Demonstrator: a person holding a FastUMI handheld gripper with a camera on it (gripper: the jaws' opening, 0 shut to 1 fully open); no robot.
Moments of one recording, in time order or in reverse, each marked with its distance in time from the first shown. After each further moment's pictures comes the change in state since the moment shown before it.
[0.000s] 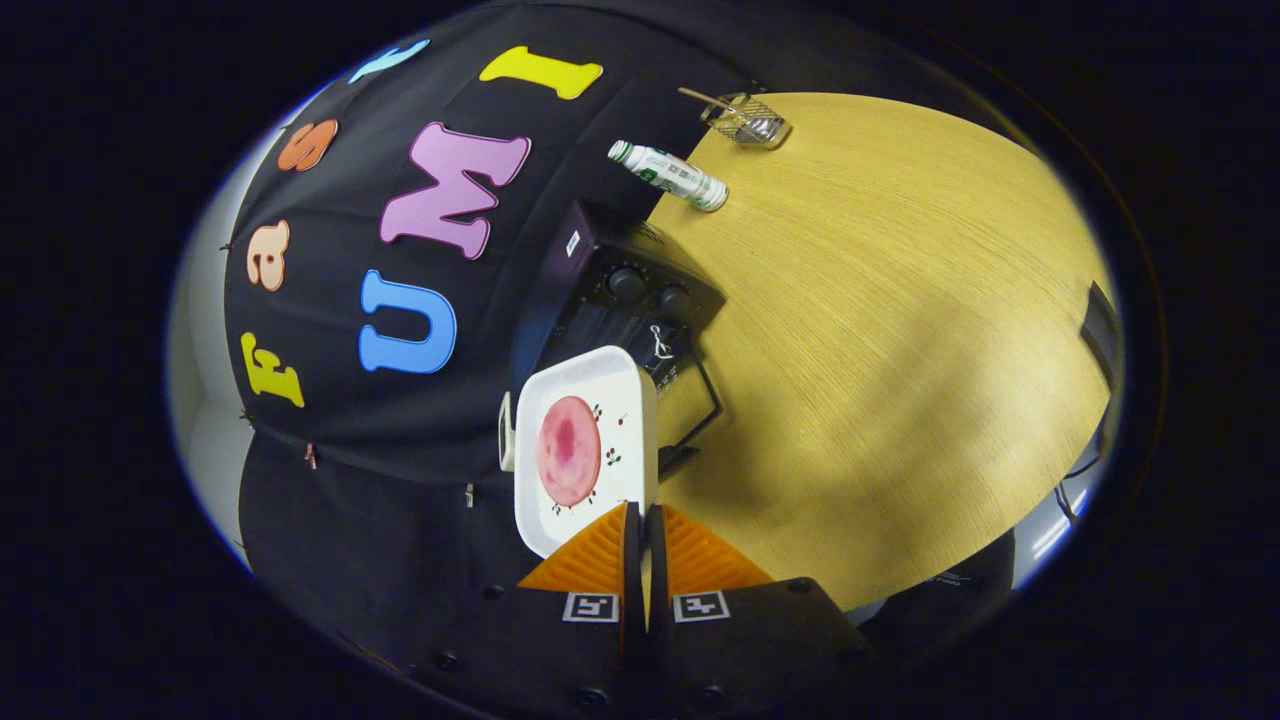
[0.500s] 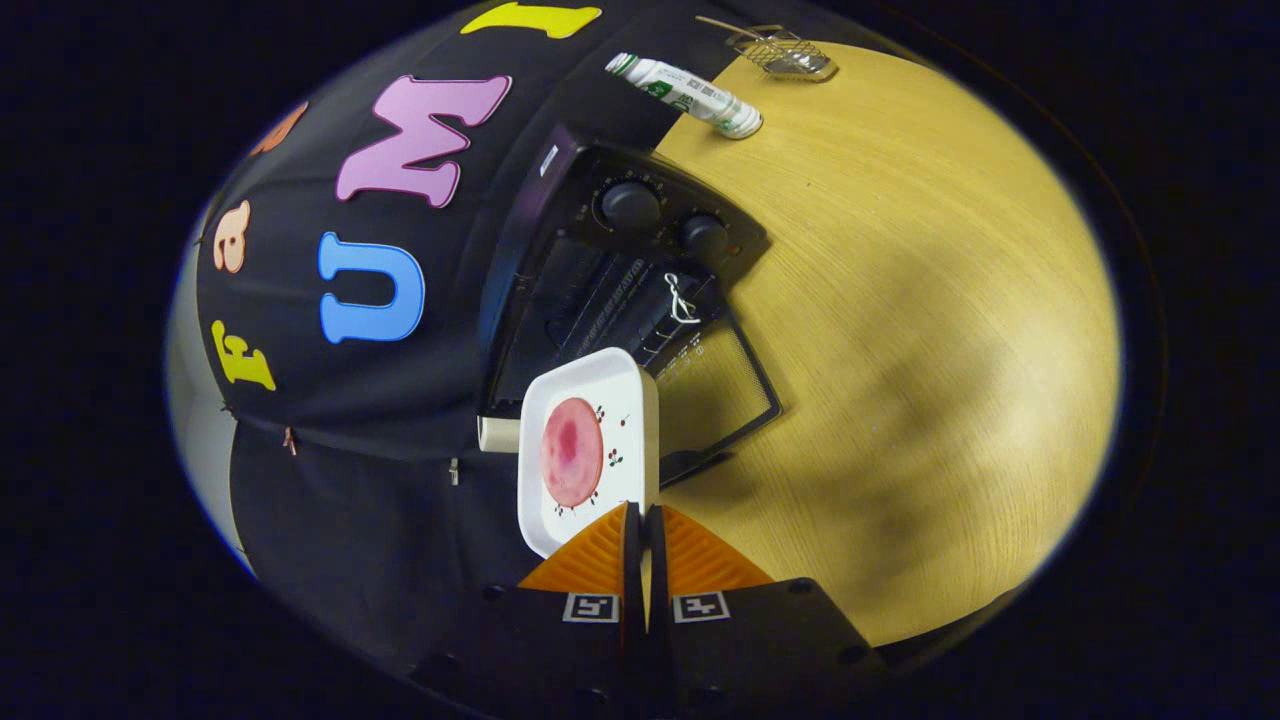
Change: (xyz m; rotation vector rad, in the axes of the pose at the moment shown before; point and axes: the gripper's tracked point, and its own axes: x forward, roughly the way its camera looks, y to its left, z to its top) arm 0.119 -0.002 -0.016 0.006 0.170 -0.037
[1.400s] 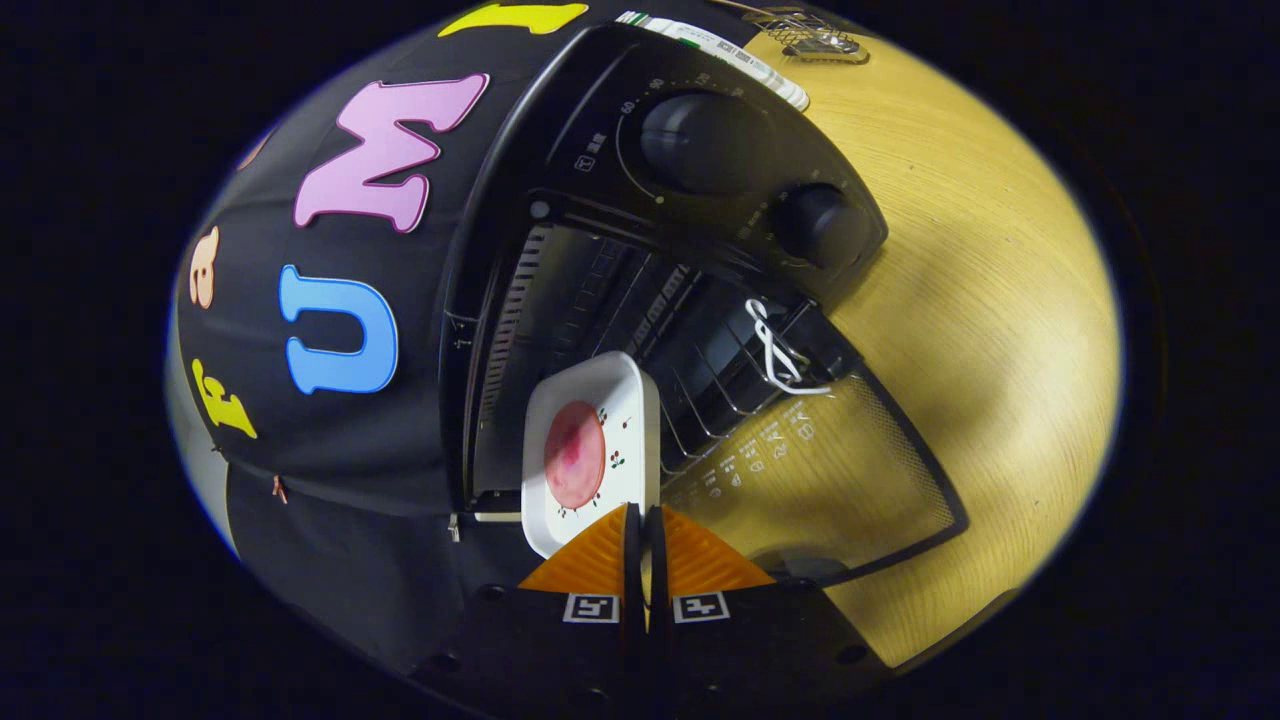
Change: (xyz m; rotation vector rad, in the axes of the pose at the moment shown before) arm 0.119 0.041 0.052 0.064 -0.149 0.016
